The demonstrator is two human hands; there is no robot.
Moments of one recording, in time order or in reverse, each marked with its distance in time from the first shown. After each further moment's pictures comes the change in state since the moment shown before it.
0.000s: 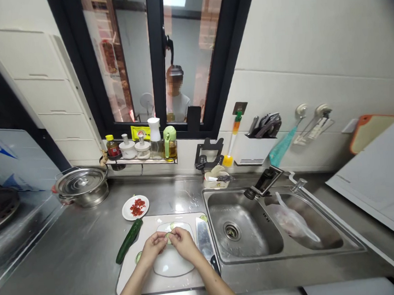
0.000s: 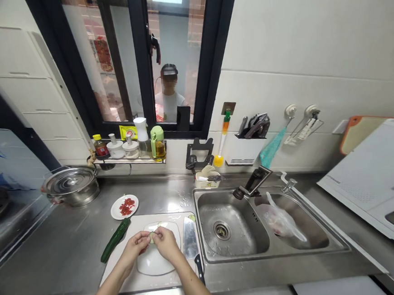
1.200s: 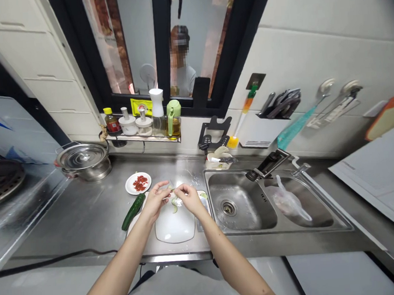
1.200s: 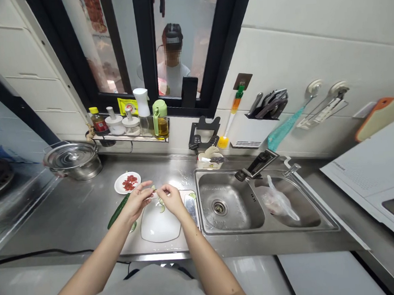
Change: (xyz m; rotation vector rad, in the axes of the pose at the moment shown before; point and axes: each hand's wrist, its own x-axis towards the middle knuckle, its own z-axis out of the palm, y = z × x) left_hand 0.011 0.094 0.015 -0.215 0.037 0.041; right_hand 0.031 -0.070 -0.035 0.124 0.049 -0.116
